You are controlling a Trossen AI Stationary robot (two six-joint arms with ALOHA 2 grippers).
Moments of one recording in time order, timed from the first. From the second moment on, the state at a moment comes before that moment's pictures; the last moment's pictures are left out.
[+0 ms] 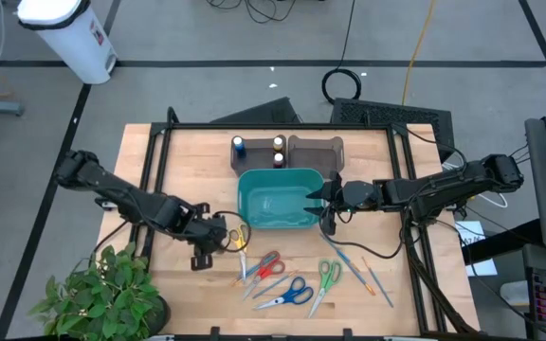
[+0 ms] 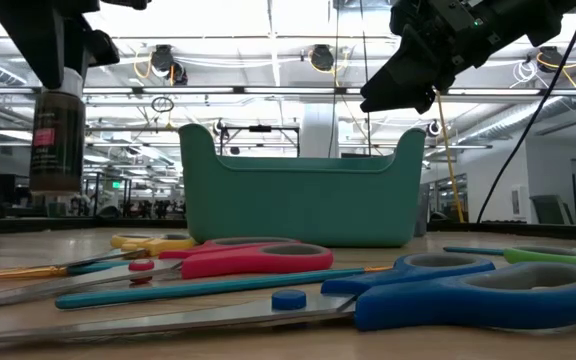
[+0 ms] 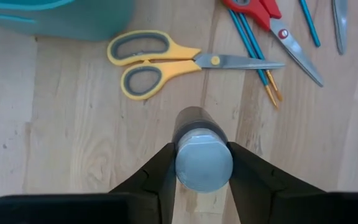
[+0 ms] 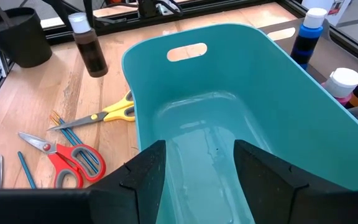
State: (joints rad) left arm -0.42 1.38 1.11 -1.00 -0.04 -0.55; right arm 0.10 1.20 0.66 0.07 0.20 0.25
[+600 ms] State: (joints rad) left arm -0.32 1.29 1.11 -1.02 -0.04 -0.53; right arm 0.10 1.20 0.66 0.07 0.20 0.25
